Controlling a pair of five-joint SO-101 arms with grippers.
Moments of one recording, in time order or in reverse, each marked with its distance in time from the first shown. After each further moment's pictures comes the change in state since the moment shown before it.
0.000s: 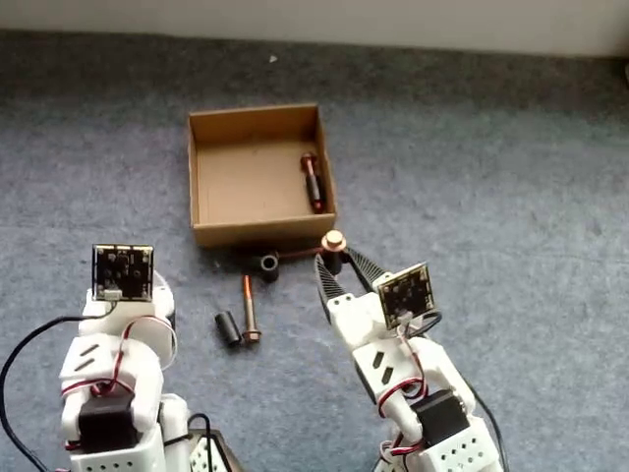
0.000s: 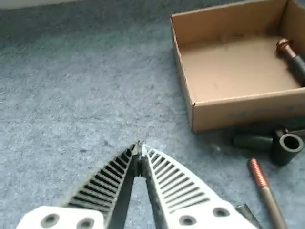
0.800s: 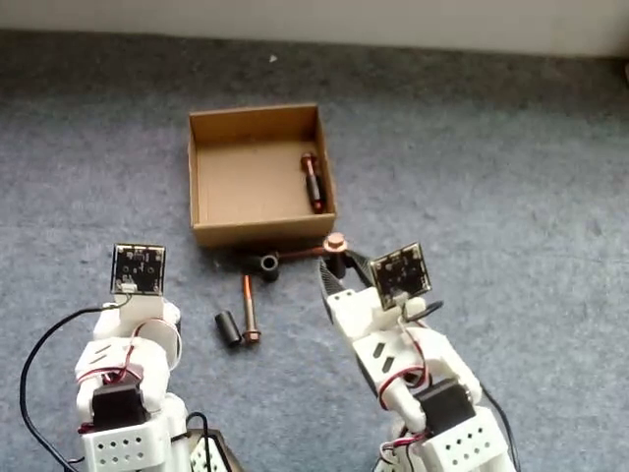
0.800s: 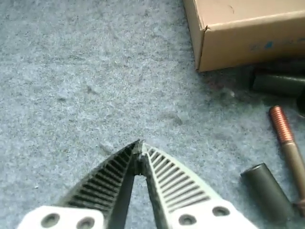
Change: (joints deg) left arm -2.1 0.1 11.5 0.0 -1.0; right arm 0.1 18.0 -14.9 4.5 0.0
